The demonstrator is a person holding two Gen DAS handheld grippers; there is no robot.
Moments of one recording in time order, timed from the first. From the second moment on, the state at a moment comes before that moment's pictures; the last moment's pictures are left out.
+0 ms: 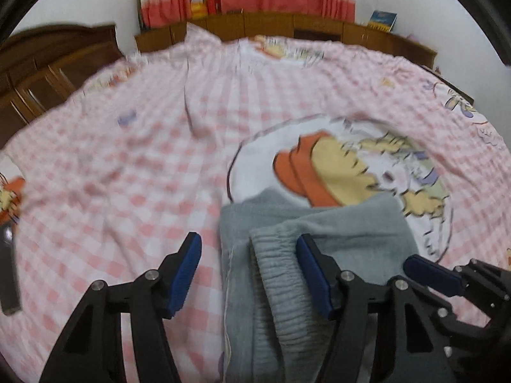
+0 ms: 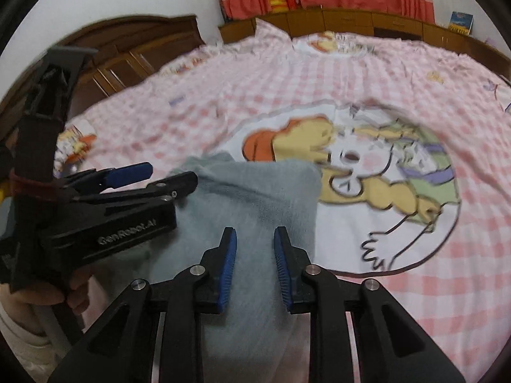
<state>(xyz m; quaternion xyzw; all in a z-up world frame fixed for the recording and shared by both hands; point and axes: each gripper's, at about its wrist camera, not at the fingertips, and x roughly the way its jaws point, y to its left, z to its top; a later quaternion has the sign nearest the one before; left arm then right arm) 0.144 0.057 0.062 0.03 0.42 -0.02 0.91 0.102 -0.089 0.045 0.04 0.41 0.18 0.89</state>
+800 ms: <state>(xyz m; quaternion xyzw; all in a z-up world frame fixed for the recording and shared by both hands) 0.056 0.067 0.069 -0.06 0.45 -0.10 0.88 0.047 -0.101 0.060 0.05 0.42 0.21 0.88</state>
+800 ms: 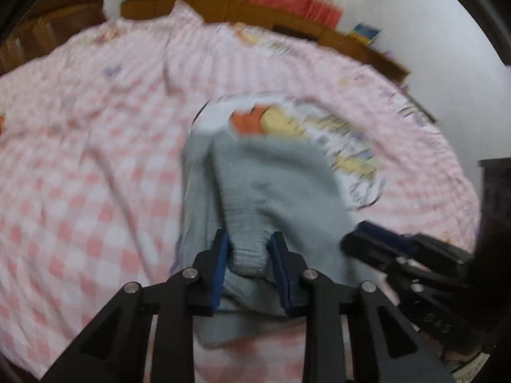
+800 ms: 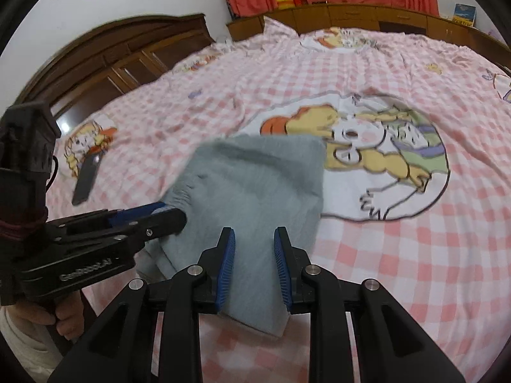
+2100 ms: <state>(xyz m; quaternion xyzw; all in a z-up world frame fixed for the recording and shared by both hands) 0.069 0.063 0.094 -0.17 0.39 -0.16 0.89 0.061 -0.144 0.092 0.11 0.36 0.18 0.91</state>
